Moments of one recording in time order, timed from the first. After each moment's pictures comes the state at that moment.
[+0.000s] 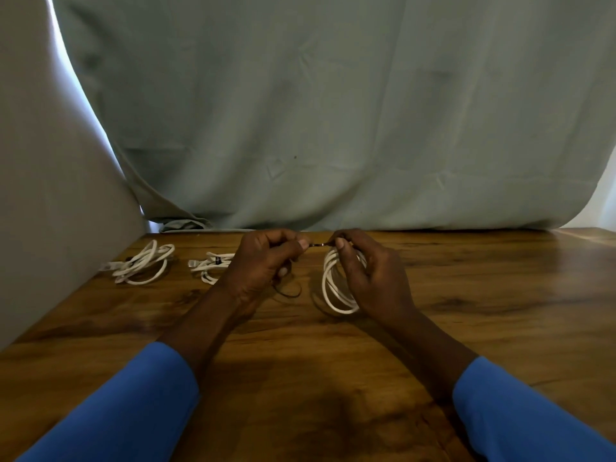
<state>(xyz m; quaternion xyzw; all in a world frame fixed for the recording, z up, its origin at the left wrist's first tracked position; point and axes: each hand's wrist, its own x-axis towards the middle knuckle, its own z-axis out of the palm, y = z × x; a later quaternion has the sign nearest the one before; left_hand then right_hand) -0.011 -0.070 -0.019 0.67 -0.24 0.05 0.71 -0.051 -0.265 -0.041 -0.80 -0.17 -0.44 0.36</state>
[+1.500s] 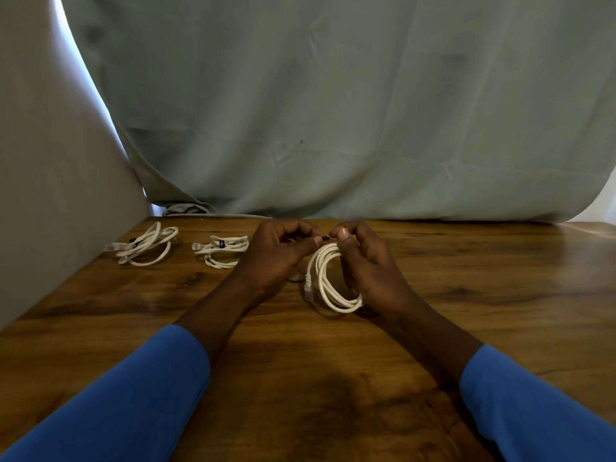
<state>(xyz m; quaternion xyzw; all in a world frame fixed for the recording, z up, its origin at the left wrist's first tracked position) -0.004 -0.079 -0.032 0.70 -0.32 0.11 0.63 -0.056 -0.248 -0.044 -0.73 -0.16 -0.22 0.62</state>
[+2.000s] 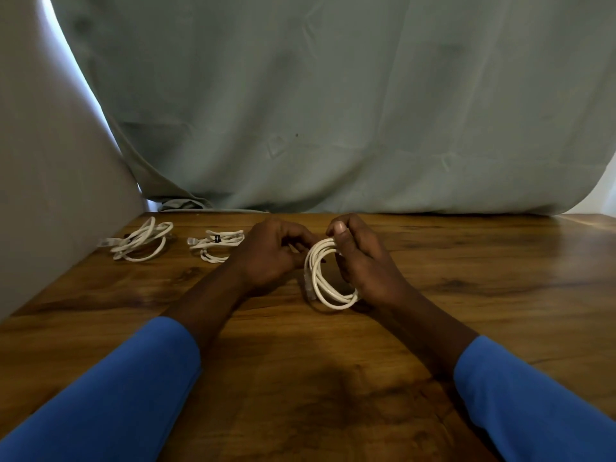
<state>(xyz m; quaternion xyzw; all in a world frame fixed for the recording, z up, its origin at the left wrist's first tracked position) 0.007 -0.065 -0.033 0.80 -0.37 0.08 0.46 -0.060 -0.250 -0.043 -0.77 -0.17 -0.24 0.57</state>
